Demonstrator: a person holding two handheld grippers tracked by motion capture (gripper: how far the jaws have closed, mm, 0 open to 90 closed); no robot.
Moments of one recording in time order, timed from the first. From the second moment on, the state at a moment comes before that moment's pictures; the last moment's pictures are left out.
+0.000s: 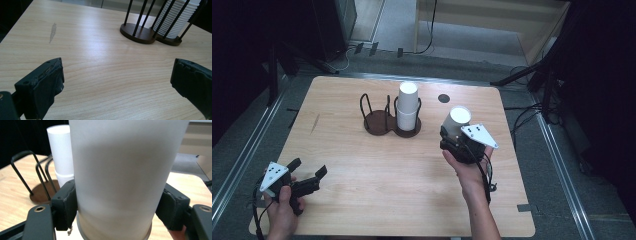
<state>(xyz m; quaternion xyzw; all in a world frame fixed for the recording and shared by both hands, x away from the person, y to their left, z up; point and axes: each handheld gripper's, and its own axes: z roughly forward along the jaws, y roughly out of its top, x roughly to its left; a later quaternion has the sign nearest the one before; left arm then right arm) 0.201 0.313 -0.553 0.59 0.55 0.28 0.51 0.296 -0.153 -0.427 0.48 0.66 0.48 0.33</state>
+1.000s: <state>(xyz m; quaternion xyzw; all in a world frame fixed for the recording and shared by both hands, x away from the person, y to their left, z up) 0.221 0.243 -0.517 0.66 0.48 0.22 0.52 0.254 -0.140 -0.492 0.47 0.69 0.45 0.30</state>
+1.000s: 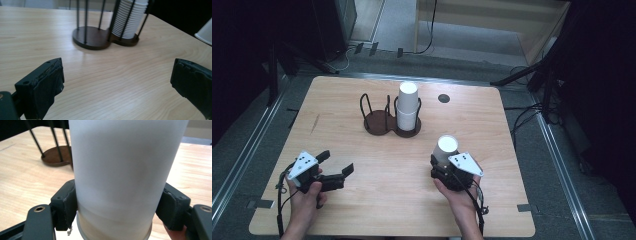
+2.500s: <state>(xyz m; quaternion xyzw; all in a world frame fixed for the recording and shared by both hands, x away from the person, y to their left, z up) 0.197 0.151 -0.486 0.74 0.36 0.14 0.55 0.198 -0.028 -0.517 0.31 0.79 0.47 0.23</state>
